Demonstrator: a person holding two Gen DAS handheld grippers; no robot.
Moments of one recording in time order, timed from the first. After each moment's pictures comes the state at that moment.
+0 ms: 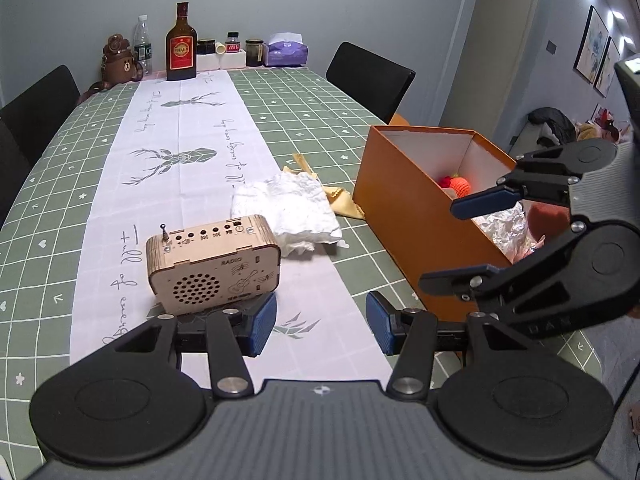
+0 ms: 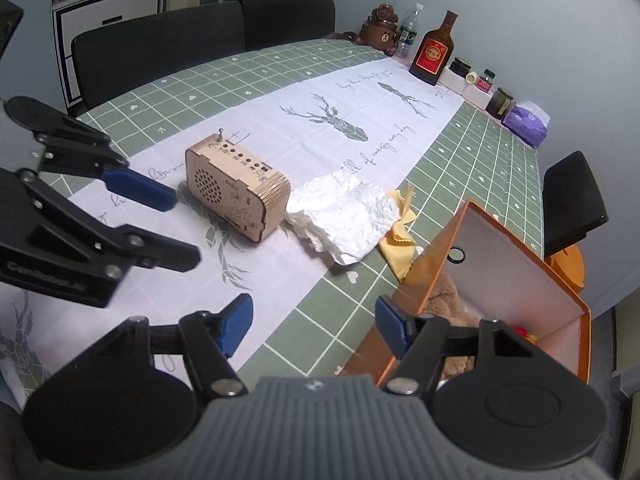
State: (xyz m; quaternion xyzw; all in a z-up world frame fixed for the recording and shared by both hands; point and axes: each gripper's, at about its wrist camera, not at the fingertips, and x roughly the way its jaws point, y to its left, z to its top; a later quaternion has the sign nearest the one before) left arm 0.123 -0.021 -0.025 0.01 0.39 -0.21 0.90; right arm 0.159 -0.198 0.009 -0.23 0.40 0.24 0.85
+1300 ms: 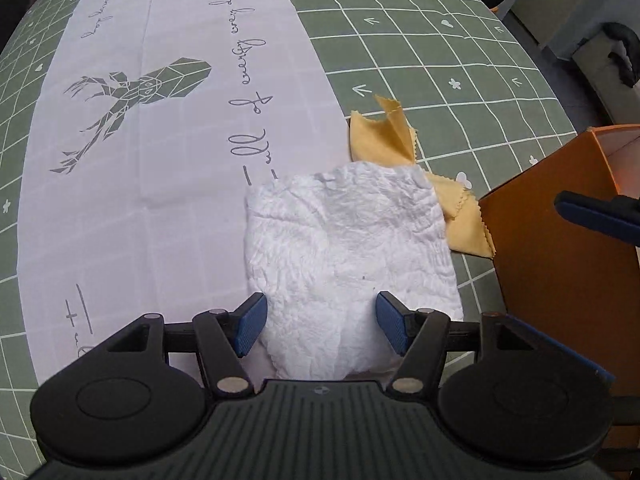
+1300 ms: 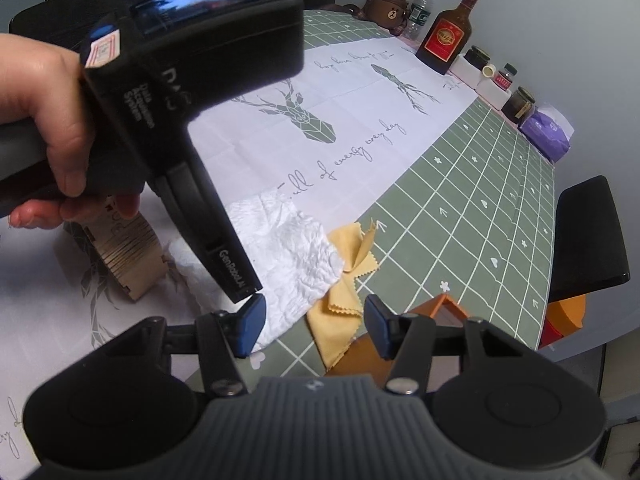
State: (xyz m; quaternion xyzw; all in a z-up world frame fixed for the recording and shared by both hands) left arm 0.361 -0.074 -0.104 0.05 0.62 -0.15 0.77; right arm 0.308 -0.192 -0.029 -0.27 0.42 0.25 0.83
